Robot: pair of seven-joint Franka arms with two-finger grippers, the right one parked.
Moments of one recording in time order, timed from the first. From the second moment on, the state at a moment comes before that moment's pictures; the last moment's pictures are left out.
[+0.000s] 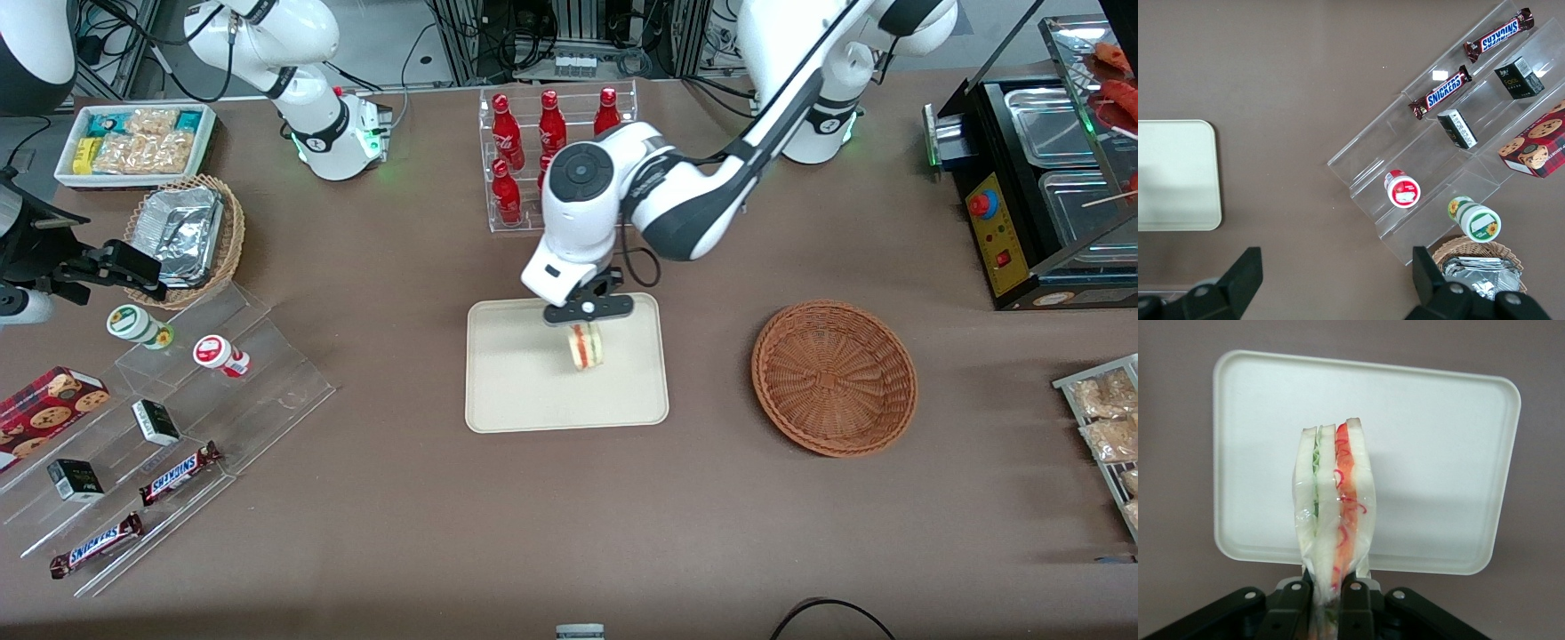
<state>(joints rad) -0.52 0.55 -0.39 -1.51 0.18 2.06 -1.05</state>
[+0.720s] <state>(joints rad) -0.55 0.70 -0.38 -1.51 0.30 2.19 -1.05</state>
